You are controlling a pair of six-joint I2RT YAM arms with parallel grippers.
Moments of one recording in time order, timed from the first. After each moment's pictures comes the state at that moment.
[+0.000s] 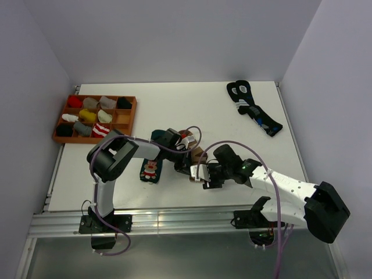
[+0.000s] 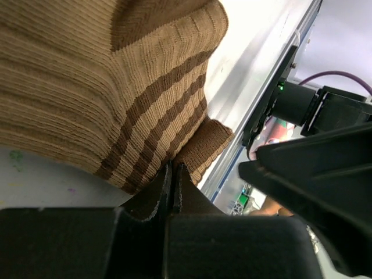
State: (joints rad) left arm -0.72 2.00 0.98 0.10 0.82 -0.74; right arm 0.70 1.08 0.53 -0.38 -0.44 -0.89
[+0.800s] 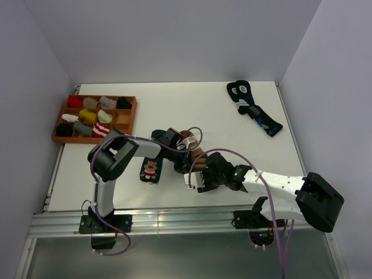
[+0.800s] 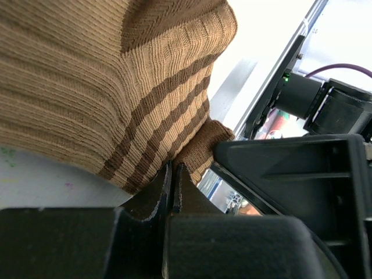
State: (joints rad) left arm -0.72 2.01 1.02 -0.01 0.84 -0.70; right arm 0.88 1.16 0.46 -0.19 -0.24 -0.88
